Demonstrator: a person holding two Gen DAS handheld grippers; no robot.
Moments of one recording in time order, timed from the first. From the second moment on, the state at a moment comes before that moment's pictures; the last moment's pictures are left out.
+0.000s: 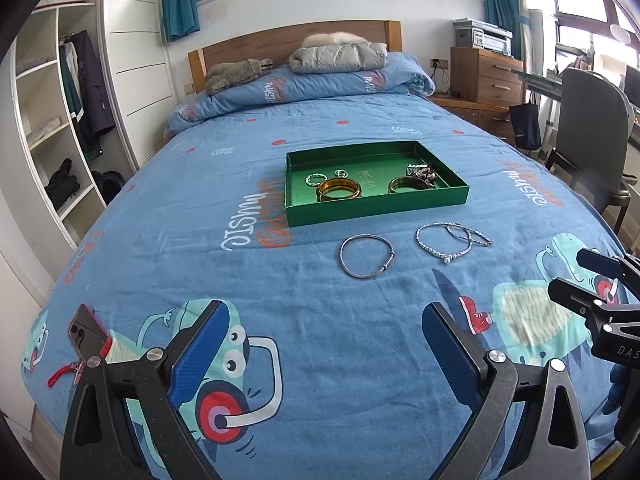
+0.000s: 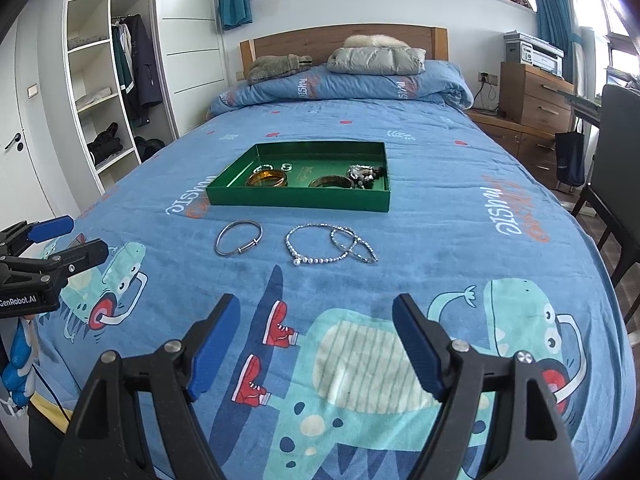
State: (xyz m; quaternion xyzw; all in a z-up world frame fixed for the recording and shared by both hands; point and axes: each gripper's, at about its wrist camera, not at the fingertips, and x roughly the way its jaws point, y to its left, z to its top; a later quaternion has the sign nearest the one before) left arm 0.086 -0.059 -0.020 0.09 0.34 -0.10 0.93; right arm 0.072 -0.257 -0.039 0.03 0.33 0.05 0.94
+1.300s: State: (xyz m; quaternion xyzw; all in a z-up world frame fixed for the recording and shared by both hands) left arm 0.181 -0.066 -0.082 0.05 0.41 -0.14 0.90; right arm 0.167 -0.256 -0.081 -0.02 0.38 0.12 0.92
